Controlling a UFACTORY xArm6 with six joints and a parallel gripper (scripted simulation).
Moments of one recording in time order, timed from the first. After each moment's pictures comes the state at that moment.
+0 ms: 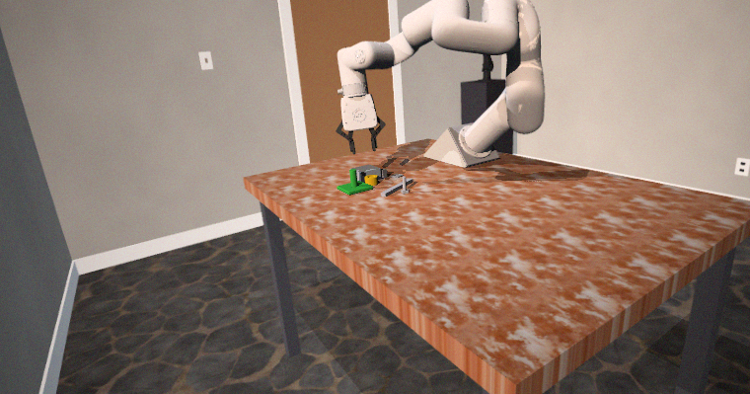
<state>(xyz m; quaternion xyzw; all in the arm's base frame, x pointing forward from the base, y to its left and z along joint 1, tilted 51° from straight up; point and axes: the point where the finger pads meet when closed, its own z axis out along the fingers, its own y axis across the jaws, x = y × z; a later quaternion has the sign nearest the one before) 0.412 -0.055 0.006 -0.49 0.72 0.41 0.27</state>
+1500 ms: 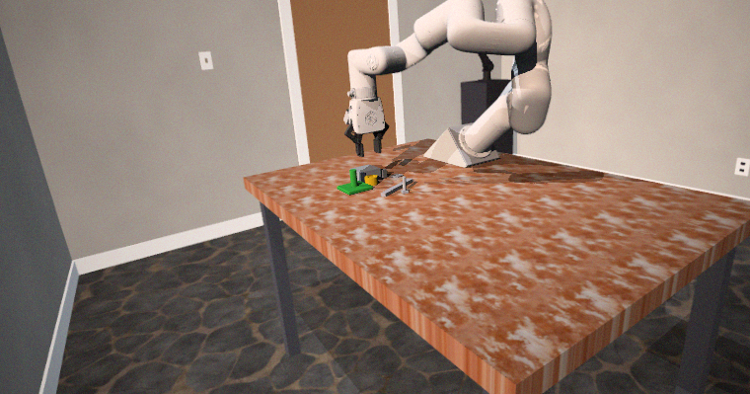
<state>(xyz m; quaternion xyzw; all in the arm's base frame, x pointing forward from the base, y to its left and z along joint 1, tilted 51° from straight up) 0.396 -0.046 0.003 -0.65 0.62 0.30 0.31</state>
